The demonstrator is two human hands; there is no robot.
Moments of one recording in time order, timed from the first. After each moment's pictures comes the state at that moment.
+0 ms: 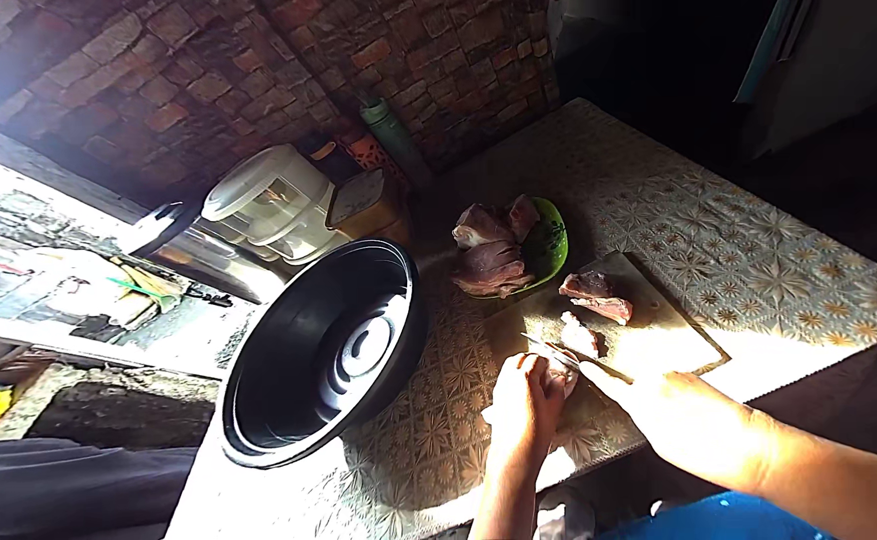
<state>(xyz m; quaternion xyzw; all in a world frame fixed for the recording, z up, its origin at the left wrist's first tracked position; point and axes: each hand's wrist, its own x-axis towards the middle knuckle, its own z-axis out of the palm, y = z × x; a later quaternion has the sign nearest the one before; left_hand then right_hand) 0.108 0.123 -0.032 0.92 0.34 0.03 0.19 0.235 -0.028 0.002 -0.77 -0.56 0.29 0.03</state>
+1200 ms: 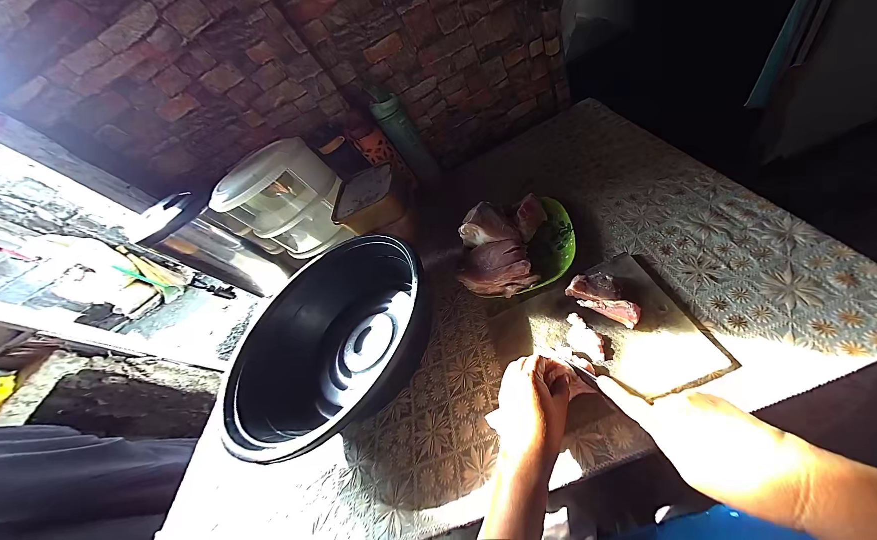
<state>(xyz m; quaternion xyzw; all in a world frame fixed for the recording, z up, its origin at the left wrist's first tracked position) 0.113 0.115 -0.031 0.89 0.40 0.06 0.20 0.236 -0.036 -0.001 -0.76 -0.56 0.32 0.00</state>
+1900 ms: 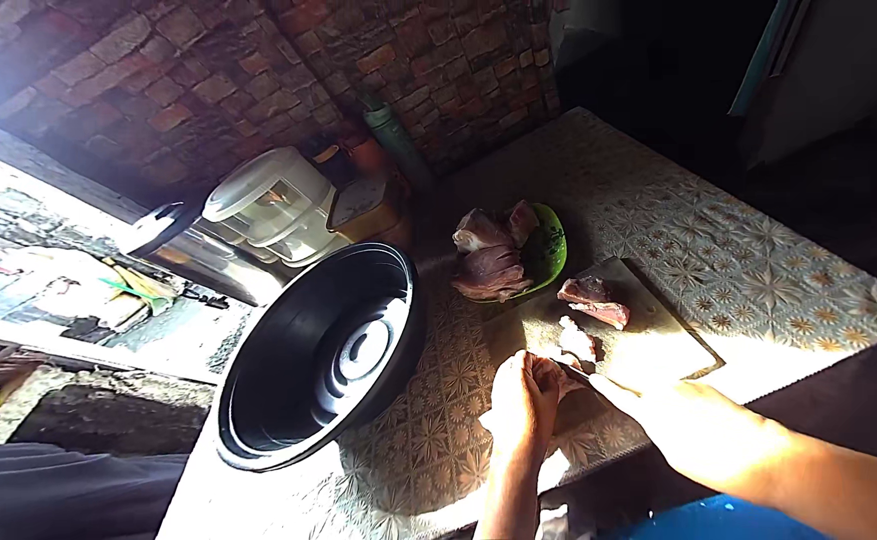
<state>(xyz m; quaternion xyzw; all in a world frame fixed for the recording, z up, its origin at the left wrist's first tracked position) 0.117 0.119 -0.031 0.88 0.42 0.07 0.21 0.238 -0.039 0.002 -0.77 -0.57 0.29 -0.02</state>
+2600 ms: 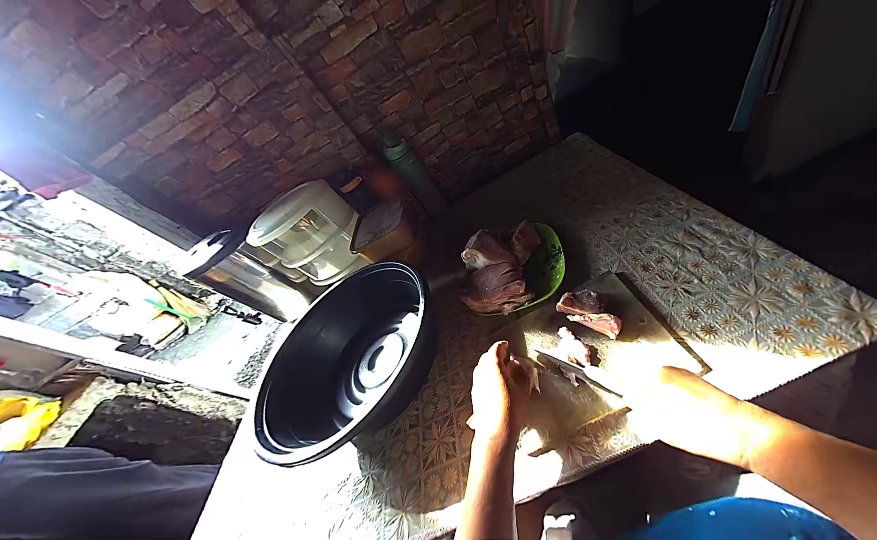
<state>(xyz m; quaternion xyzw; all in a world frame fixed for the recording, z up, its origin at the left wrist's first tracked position) 0.111 0.148 -0.026 0.86 0.46 0.08 0.20 0.261 -0.051 -0.020 -0.75 -0.61 0.22 0.13</state>
